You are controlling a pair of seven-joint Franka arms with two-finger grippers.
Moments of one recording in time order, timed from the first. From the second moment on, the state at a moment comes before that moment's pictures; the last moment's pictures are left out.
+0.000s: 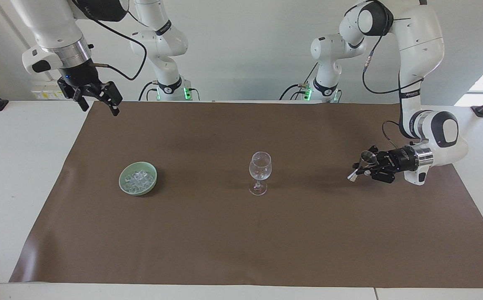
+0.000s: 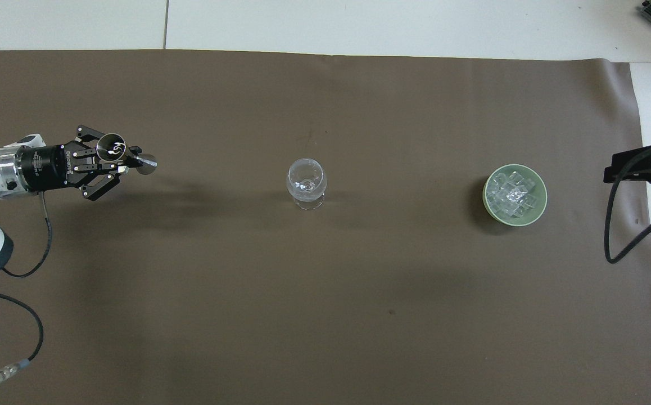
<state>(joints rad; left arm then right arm) 0.10 0.41 0.16 -1.86 -1.45 1.48 -0.83 0.02 -0.04 -0.08 -1.60 -0.01 1.61 0.15</state>
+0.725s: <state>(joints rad) -0.12 0.26 0.16 -1.91 -1.46 1.71 -0.97 0.02 -0.04 -0.08 -1.60 -0.01 1.61 0.15</state>
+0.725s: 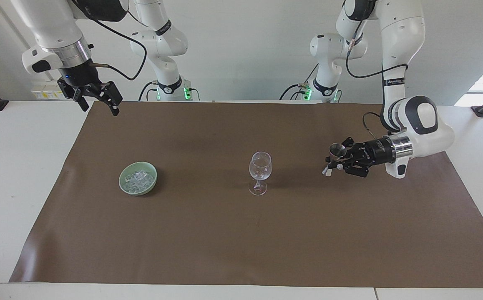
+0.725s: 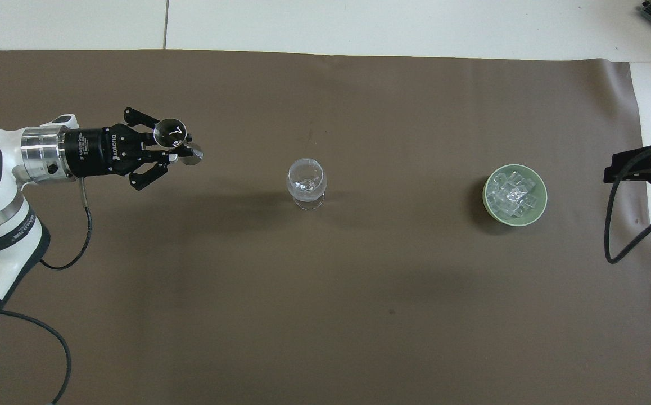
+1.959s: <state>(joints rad) -0.44 0.13 0.16 -1.99 -1.46 2.21 -1.00 0.02 -0.04 -0.08 -1.60 -0.01 1.61 0.15</state>
